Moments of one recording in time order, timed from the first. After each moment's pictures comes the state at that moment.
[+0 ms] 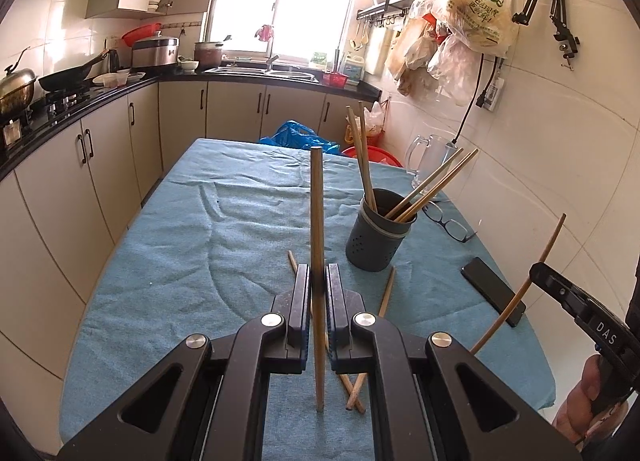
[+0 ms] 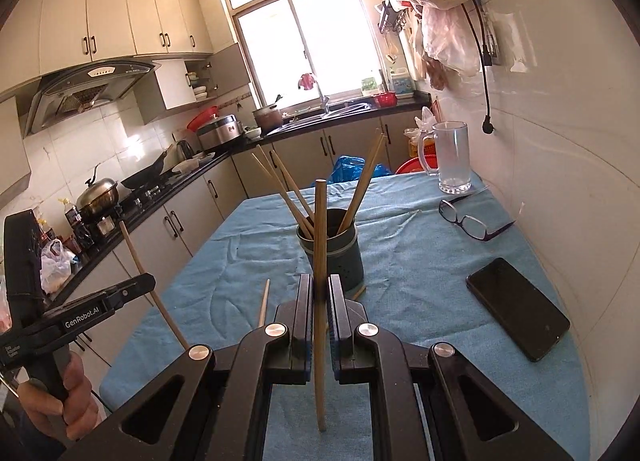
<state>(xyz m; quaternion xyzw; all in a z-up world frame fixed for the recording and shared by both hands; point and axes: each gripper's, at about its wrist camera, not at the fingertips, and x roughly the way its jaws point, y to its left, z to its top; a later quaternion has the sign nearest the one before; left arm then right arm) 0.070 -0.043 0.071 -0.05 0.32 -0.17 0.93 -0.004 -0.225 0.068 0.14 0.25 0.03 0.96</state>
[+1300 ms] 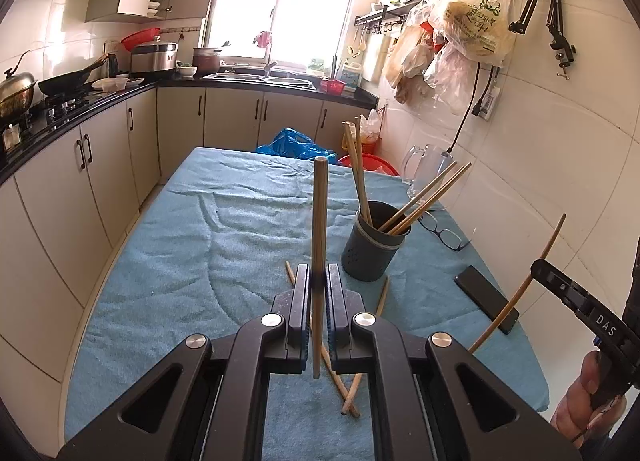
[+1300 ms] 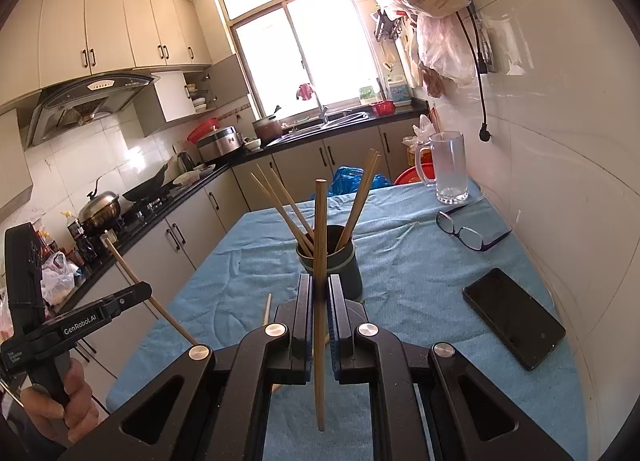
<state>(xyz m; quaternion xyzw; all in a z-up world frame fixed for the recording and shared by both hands) 0.067 -0.044 0.084 -0.05 0.31 -0.17 0.93 -0.006 -0.229 0.086 0.15 0.23 0.03 0.96</state>
